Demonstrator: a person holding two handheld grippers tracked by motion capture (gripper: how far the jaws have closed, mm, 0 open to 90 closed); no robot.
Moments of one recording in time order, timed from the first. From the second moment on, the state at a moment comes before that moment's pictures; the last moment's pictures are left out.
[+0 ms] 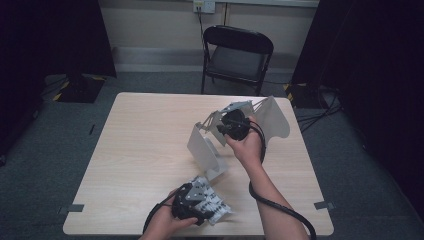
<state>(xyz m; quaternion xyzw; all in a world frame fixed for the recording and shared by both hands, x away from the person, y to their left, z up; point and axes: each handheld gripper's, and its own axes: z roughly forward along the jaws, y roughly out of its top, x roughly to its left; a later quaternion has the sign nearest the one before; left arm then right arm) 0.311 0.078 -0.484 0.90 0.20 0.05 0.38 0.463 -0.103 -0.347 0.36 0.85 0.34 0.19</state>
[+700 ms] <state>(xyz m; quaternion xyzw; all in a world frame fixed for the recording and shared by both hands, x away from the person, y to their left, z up) 0.330 0.145 -0.485 0.88 0.27 0.09 0.37 0.436 -0.128 -0.364 0.34 0.86 0.34 0.18</state>
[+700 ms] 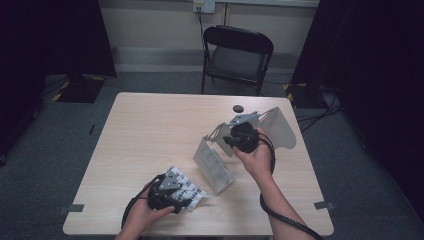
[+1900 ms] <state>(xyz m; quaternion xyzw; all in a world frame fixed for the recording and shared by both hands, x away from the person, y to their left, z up) 0.343 0.177 -0.487 0.87 0.31 0.14 0.36 0.396 -0.126 -0.407 0.32 0.86 0.35 0.15</state>
